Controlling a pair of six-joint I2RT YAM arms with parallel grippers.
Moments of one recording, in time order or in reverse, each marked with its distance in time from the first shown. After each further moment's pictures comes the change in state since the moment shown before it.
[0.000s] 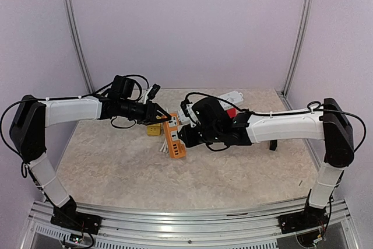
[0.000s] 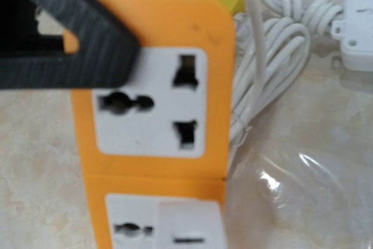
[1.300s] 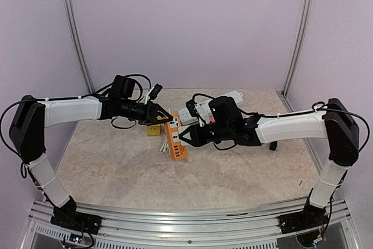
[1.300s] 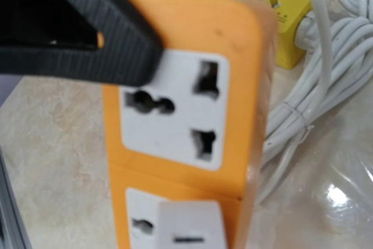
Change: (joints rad) left arm -0.009 -0.005 0.000 -0.001 0.045 0.023; right arm -0.101 -0.056 -0.158 0.224 -0.357 -0.029
